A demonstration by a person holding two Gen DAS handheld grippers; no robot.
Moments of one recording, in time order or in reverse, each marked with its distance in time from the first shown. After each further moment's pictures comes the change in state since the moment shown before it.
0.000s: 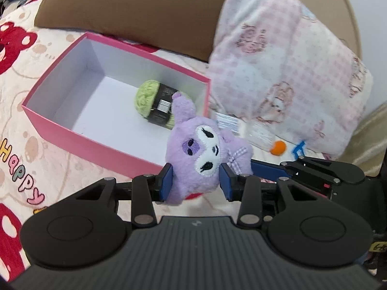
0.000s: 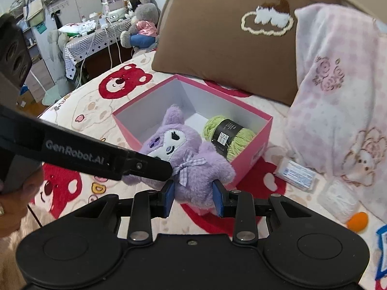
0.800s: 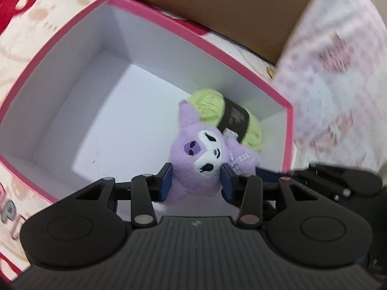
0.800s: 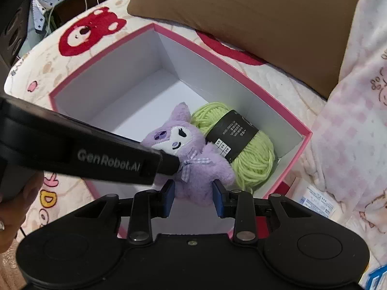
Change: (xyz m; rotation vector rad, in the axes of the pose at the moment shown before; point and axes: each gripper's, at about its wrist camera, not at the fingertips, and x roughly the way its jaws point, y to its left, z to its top) left arm 0.115 0.100 0.072 -0.191 0.137 0.032; right arm 0.151 -0.002 0.074 -0.054 0.319 -0.103
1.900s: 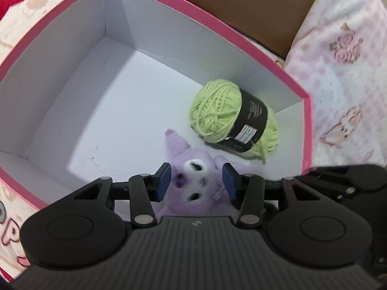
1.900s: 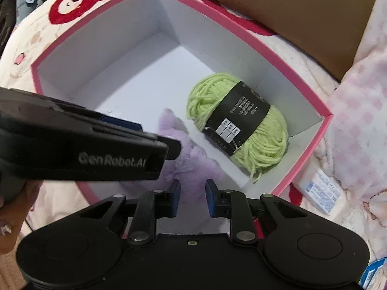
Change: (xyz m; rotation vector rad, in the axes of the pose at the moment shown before) left arm 0.029 0.008 -0.014 0.064 0.001 0.024; right arm 0.034 0.009 -0.003 -0.033 0.130 -0.048
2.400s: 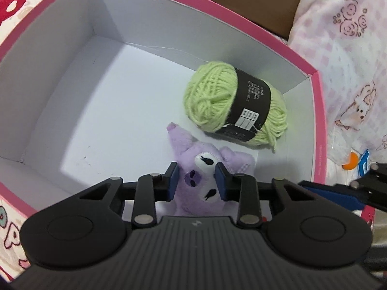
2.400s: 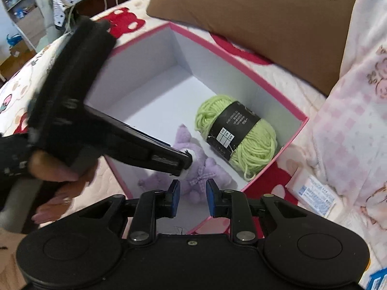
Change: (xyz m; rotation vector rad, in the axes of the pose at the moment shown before) left arm 0.018 -0.019 -0.006 0.068 0.021 0.069; right arm -0.046 -0.016 -0.035 -0.042 -0.194 0.105
